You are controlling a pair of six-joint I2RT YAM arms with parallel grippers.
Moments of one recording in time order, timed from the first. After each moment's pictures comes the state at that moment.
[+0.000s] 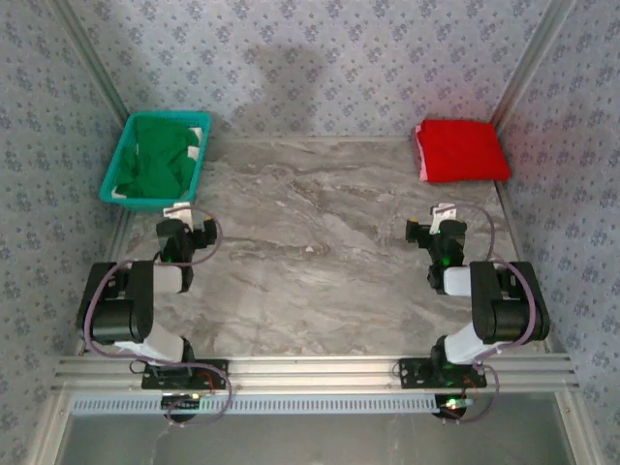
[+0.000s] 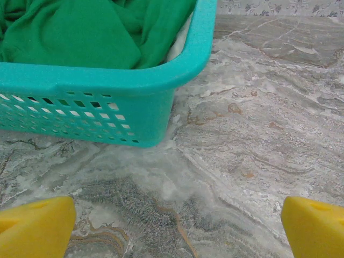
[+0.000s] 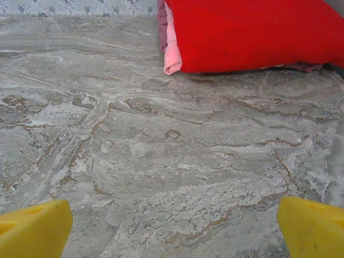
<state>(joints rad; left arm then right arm) 0.01 1.53 0.40 0.73 -0.10 -0.04 -0.02 1.52 0.37 0.76 0.09 -0.03</state>
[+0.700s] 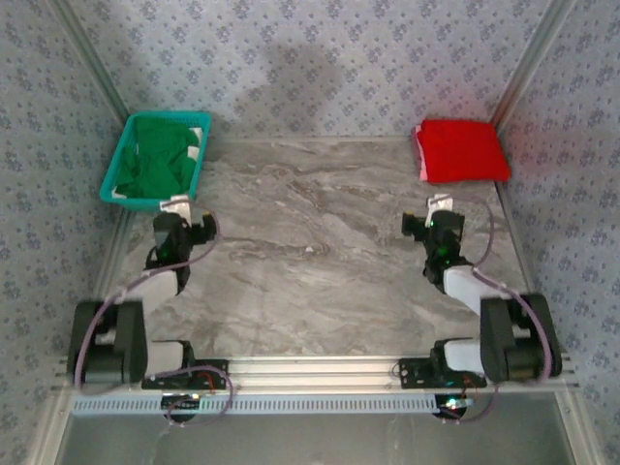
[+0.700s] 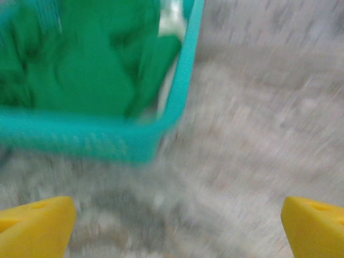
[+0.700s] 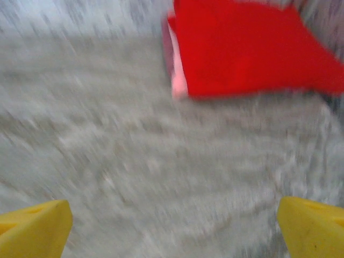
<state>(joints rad) -0.03 1.20 0.48 0.39 -0.12 -0.07 0.10 1.25 0.52 0.35 0.22 0.02</state>
